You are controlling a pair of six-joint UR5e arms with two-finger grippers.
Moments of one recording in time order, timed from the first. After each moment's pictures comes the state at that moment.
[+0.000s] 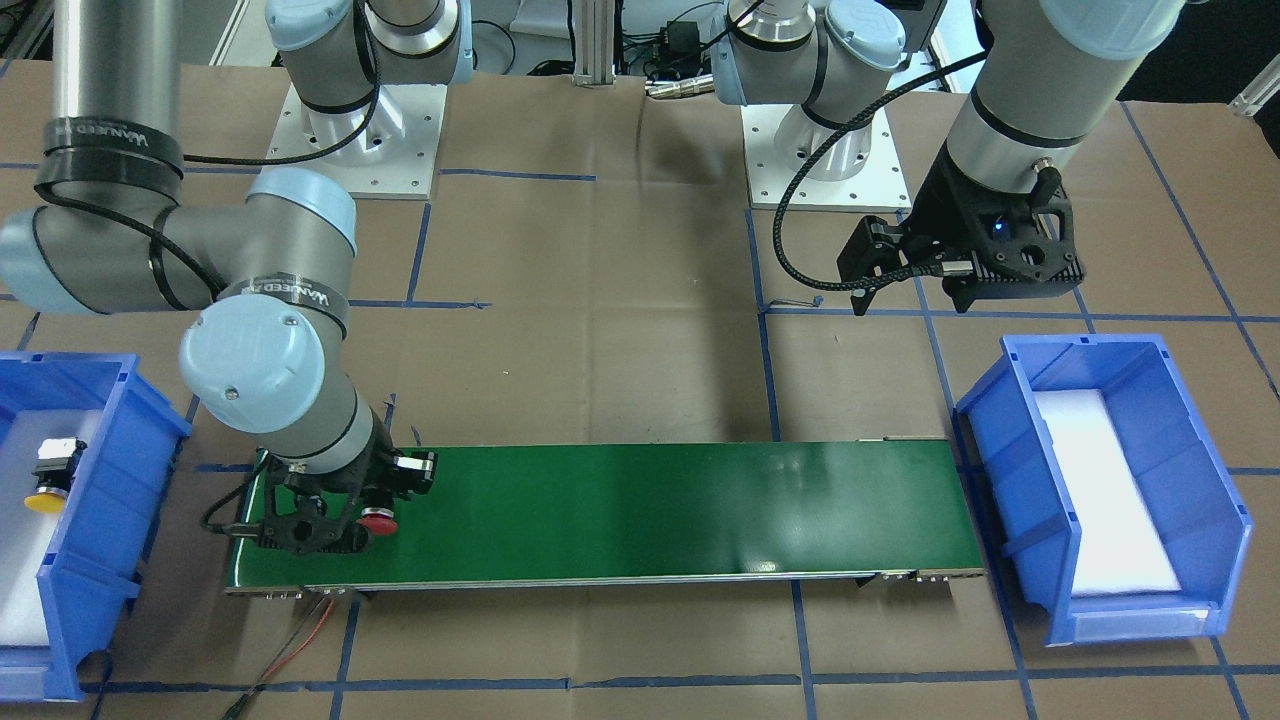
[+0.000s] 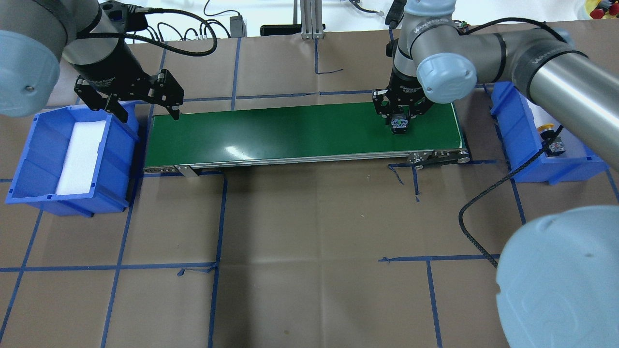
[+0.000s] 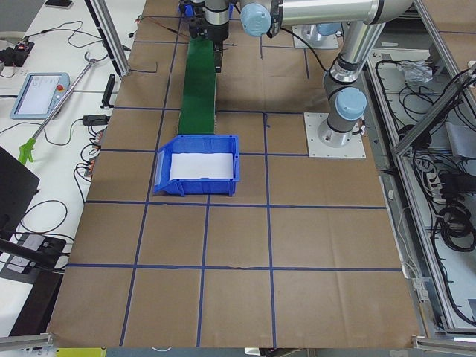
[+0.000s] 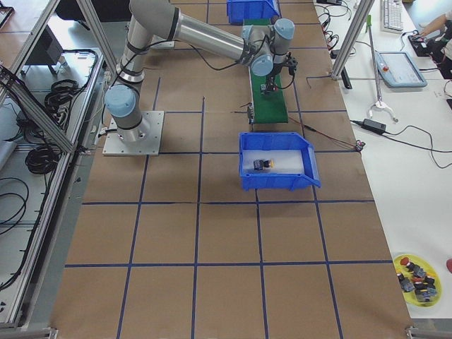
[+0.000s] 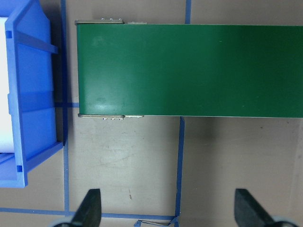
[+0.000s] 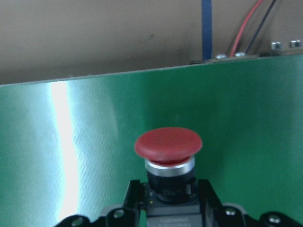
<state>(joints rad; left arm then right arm) -1.50 -1.61 -1.60 -1.49 1.59 0.04 1.62 -1.13 1.51 -1.88 -1.58 0.12</state>
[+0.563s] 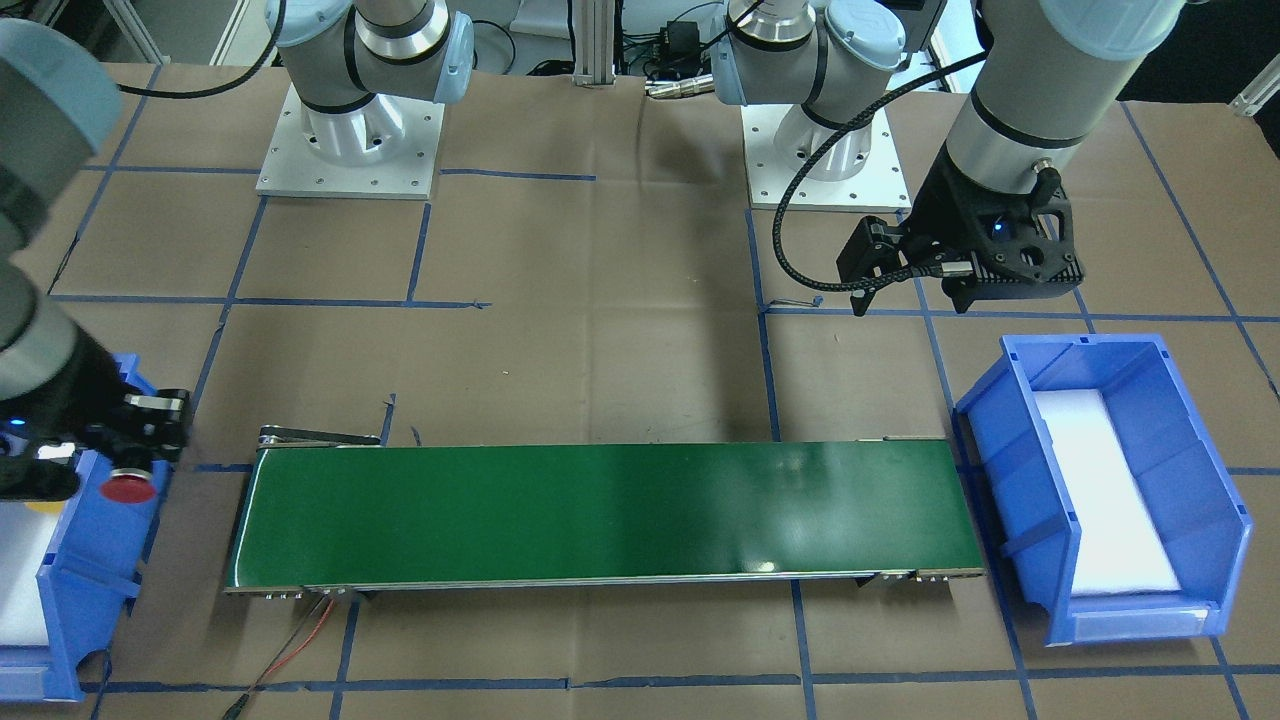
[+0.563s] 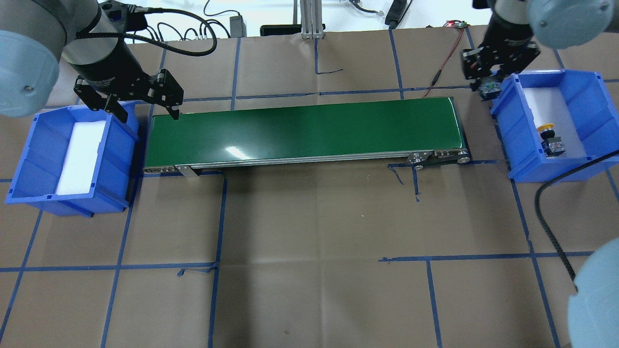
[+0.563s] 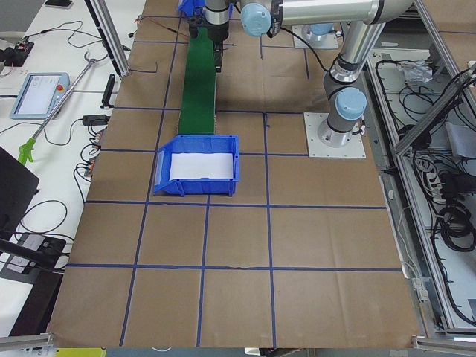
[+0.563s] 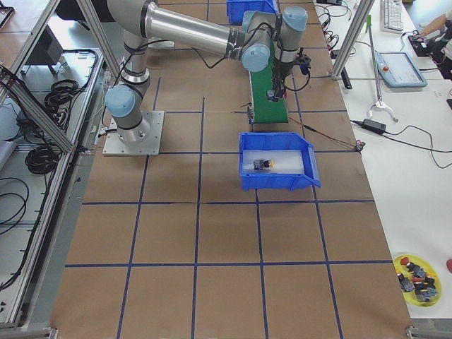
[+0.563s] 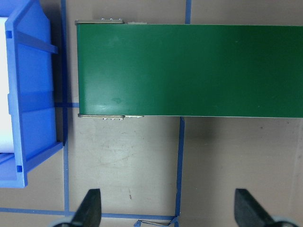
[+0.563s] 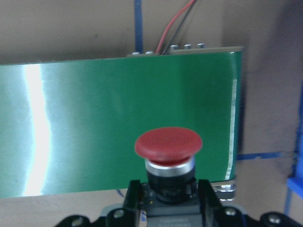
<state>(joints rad) -1.50 -1.61 -1.60 -1.49 1.59 0.03 1.34 -1.25 1.42 -1.74 -1.64 -0.28</state>
